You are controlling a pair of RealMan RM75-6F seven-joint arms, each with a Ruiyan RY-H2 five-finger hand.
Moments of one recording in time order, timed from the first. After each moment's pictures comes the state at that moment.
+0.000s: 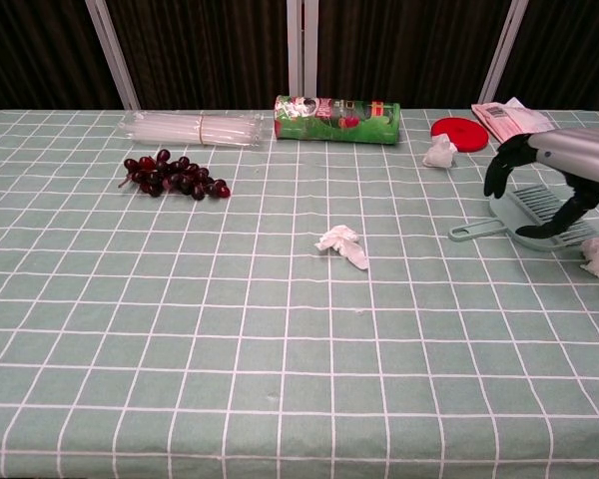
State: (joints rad) left arm -0.09 -1.19 -0.06 -1.57 1.46 1.49 0.15; right arm 0.59 -1.51 0.12 -1.13 -1.51 0.89 0.10
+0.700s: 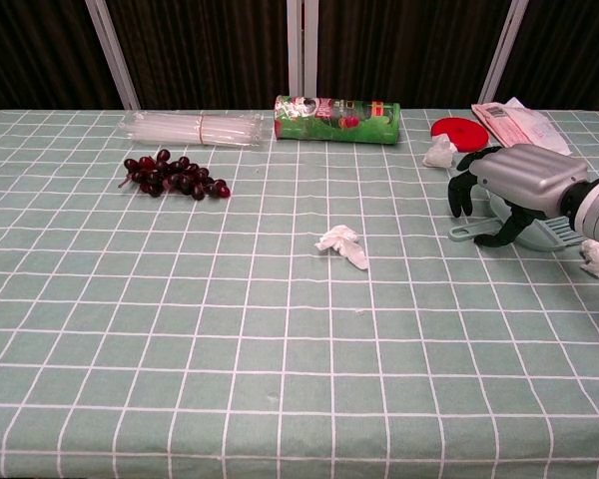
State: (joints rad) left arm -0.09 -1.20 -0.06 -1.56 1.45 1.49 0.14; right arm 0.68 -1.73 0.08 -0.83 -1.51 0.90 -0.01
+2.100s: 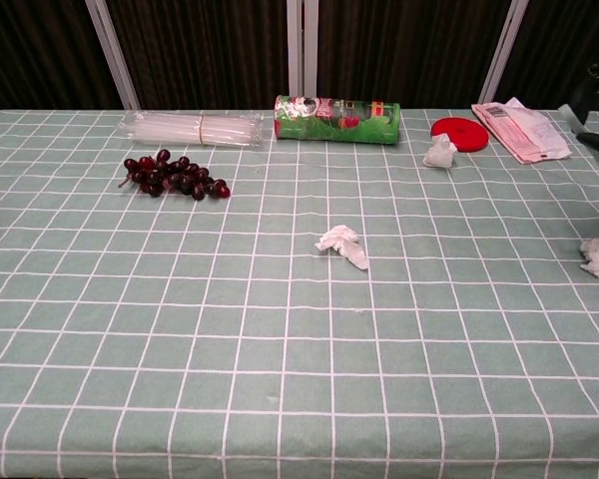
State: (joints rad) left arm -0.11 -1.15 -0.06 -1.63 1.51 1.50 0.17; right arm 0.50 -1.32 0.09 -1.25 -1.45 1.14 0.53
